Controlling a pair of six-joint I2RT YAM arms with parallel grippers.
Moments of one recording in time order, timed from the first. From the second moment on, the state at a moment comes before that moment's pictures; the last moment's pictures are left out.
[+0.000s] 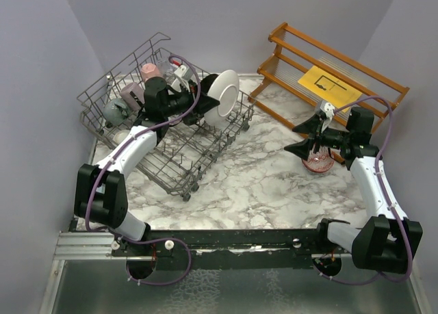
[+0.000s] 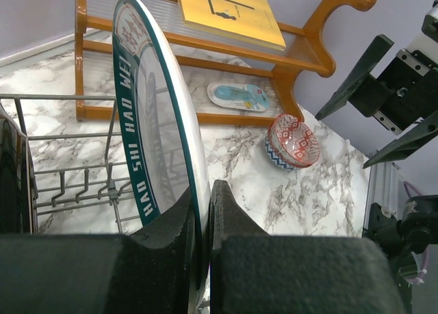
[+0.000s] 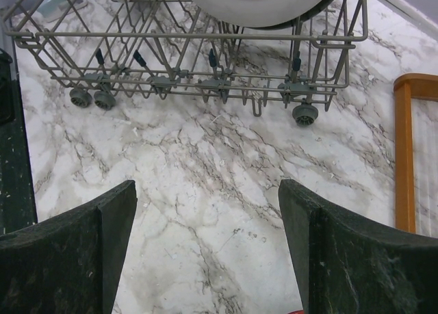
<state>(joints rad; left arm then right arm) -0.28 1.52 1.14 0.34 0.80 -0.39 -0.15 1.13 0.84 -0.27 -1.22 -0.46</state>
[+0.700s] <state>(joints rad) -0.28 1.58 1.12 0.30 0.80 -0.33 -0.15 1.13 0.84 -0.27 -1.22 -0.46</state>
